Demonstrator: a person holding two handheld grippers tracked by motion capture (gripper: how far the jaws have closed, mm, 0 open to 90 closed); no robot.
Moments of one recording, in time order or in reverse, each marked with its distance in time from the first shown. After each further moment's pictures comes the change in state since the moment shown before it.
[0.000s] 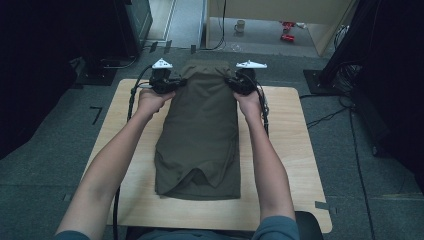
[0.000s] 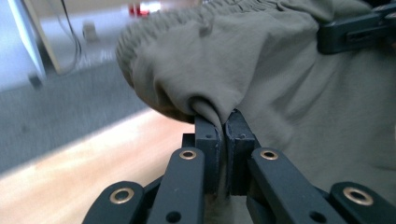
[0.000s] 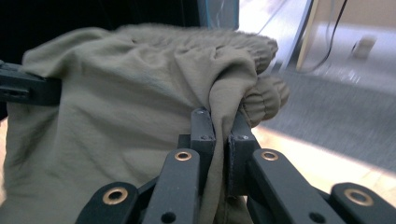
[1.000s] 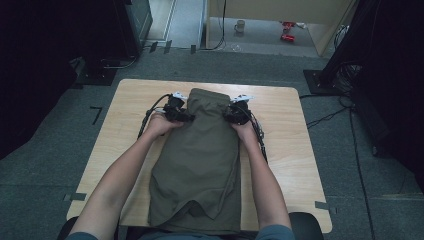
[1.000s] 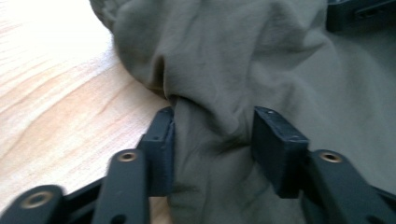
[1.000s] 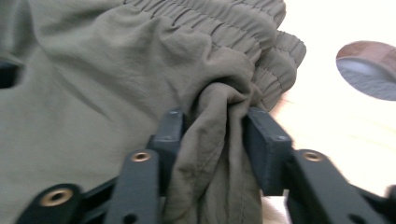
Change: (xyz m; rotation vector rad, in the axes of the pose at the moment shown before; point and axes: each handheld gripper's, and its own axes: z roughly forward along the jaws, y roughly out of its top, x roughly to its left) left arm -0.009 -0.103 0.073 0.314 -0.054 -0.015; right arm -0.013 -0.124 0.050 0.269 -0.067 0.010
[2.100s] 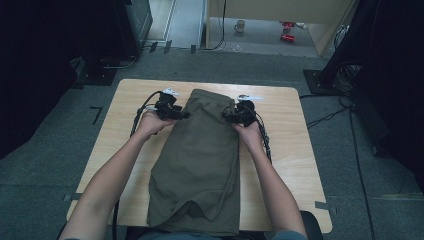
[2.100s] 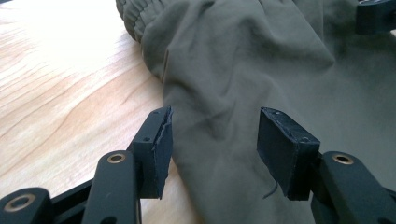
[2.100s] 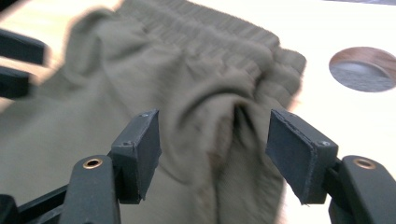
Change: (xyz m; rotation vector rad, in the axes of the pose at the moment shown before) left arm 0.008 0.007 -0.035 -0.014 -0.023 -0.024; right arm 0.004 0.004 -0.039 -0.075 0.075 0.090
